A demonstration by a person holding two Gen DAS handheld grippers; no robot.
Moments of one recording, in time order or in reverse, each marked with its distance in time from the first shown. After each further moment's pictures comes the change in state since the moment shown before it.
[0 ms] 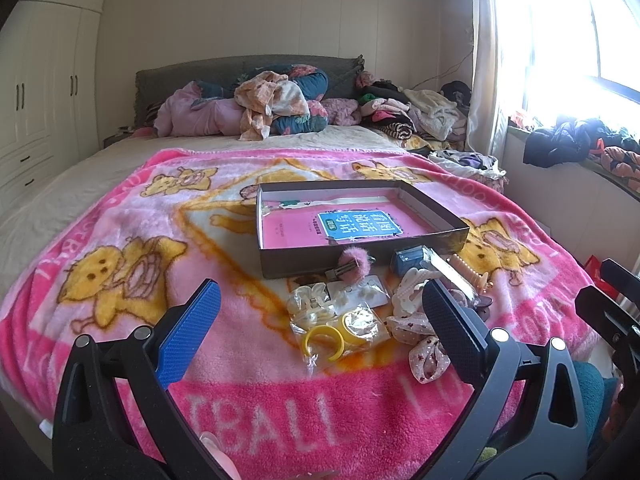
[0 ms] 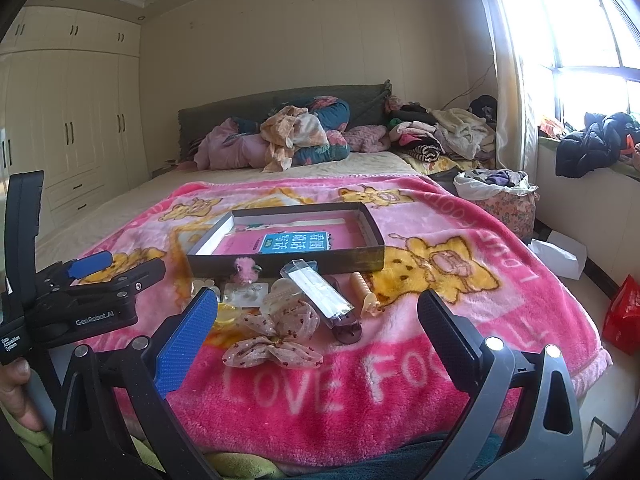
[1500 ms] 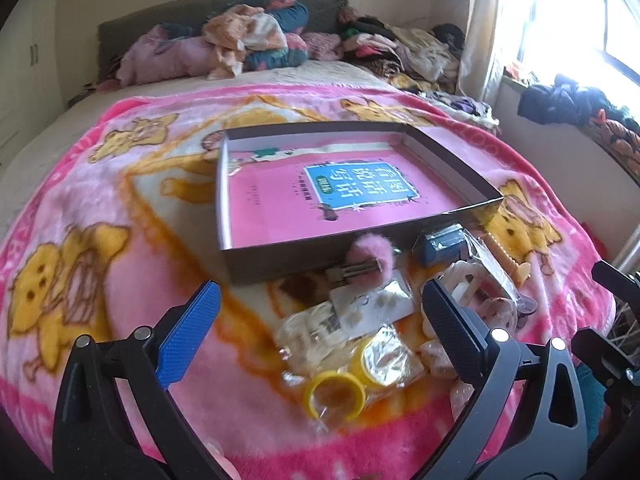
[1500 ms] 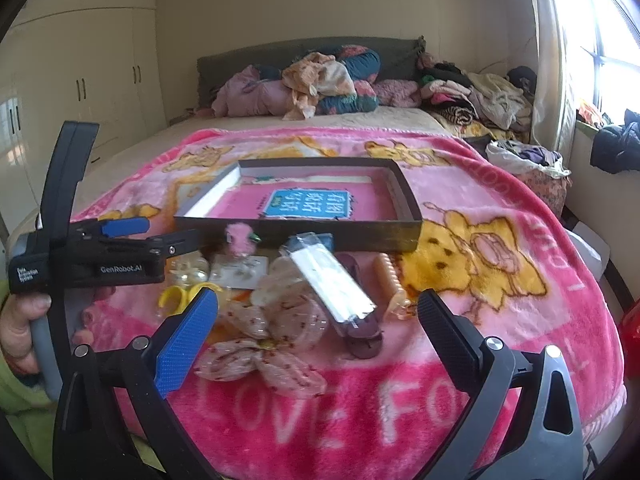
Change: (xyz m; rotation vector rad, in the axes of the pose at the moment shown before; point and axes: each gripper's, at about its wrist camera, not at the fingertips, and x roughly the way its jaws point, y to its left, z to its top) left arm 0.114 0.007 0.024 0.032 0.259 -0.098; right arm 0.093 -0.007 0.008 -0.073 0.207 0.088
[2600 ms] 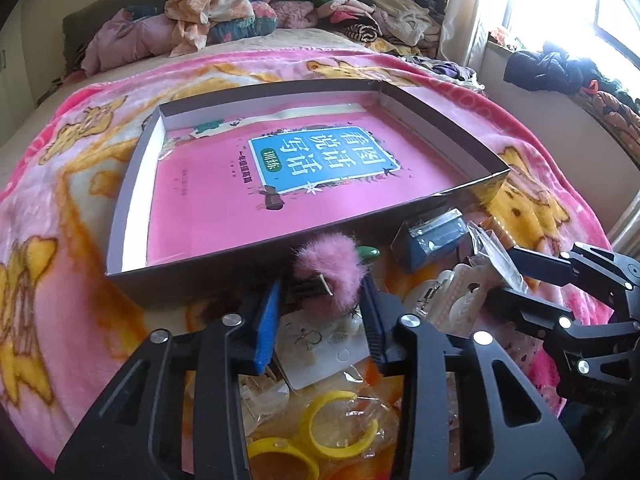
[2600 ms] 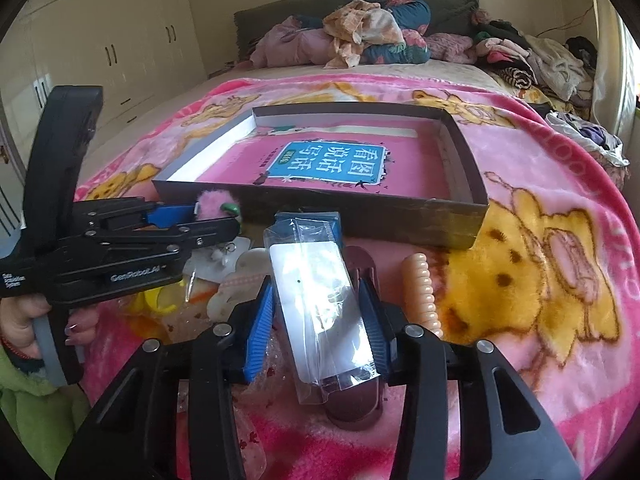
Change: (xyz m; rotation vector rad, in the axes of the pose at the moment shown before) left arm 0.063 -0.028 0.008 0.053 0.112 -0.060; right arm 0.088 -0.027 0.011 -0.051 0.168 0.207
